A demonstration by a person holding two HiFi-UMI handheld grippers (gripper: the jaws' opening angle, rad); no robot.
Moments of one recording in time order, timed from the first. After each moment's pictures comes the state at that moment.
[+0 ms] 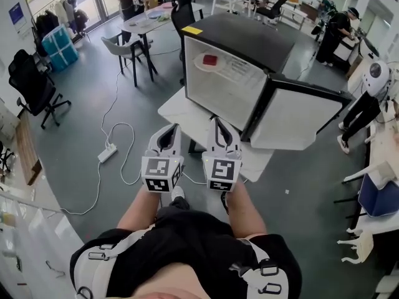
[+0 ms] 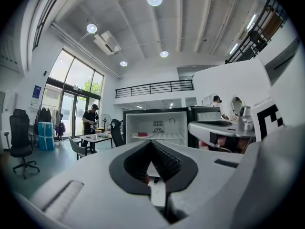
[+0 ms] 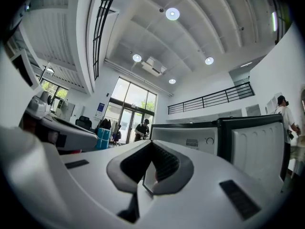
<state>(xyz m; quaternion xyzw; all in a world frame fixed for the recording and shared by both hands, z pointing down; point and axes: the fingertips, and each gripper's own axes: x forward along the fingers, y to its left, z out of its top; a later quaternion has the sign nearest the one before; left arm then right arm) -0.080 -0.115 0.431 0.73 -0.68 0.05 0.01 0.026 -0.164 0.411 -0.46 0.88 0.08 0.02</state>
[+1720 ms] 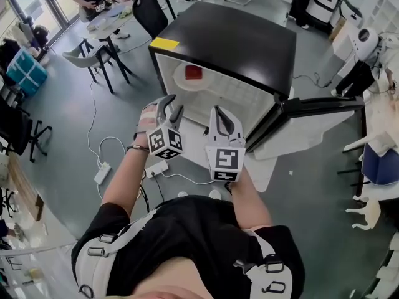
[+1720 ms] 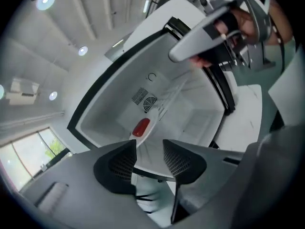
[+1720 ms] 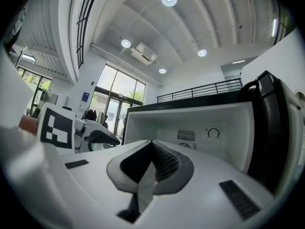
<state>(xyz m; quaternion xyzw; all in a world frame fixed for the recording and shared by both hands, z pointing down) -0.123 -0.395 0.502 0.74 -0.48 0.40 -0.25 -0.008 -0.353 0.430 -0.53 0.85 0.05 -0.03</state>
